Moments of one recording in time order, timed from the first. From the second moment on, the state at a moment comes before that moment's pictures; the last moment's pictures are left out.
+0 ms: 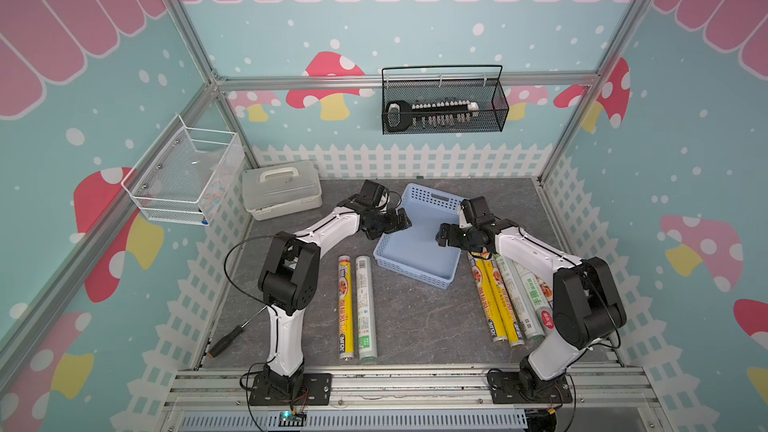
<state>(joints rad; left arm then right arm) -0.42 2.02 1.56 -0.49 0.39 -0.56 0.35 1.69 1.16 -0.45 -0.12 0.44</state>
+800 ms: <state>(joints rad) -0.69 1.54 1.01 -0.55 0.26 -0.62 0.37 1.39 0.84 -0.50 -0.37 0.30</state>
